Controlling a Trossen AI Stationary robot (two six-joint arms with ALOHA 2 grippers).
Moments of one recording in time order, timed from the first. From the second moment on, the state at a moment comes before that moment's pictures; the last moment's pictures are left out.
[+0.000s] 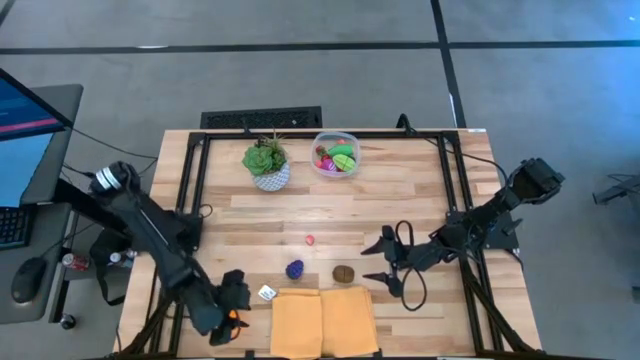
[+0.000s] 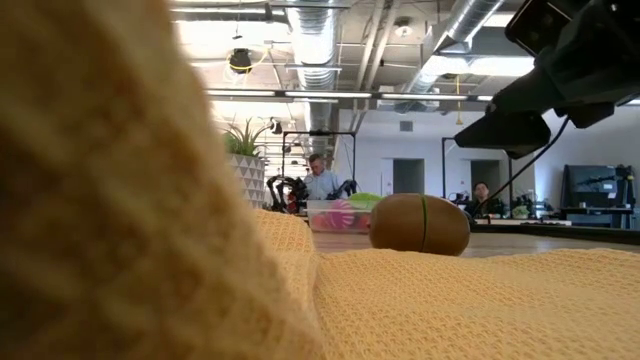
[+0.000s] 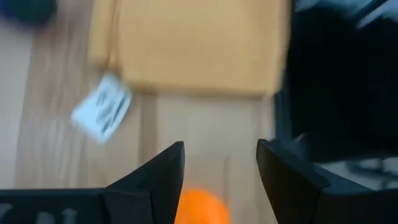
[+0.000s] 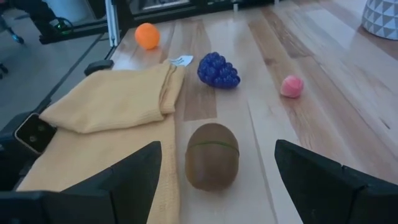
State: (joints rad) left arm -0.90 1.43 0.86 -0.36 -0.23 -0.92; right arm 0.55 1.41 0.39 0.59 0.40 0.34
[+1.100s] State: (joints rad) left arm -0.94 1.69 1.21 -0.93 -0.03 -1.77; right arm 0.58 1.41 0.39 0.53 0.39 0.33
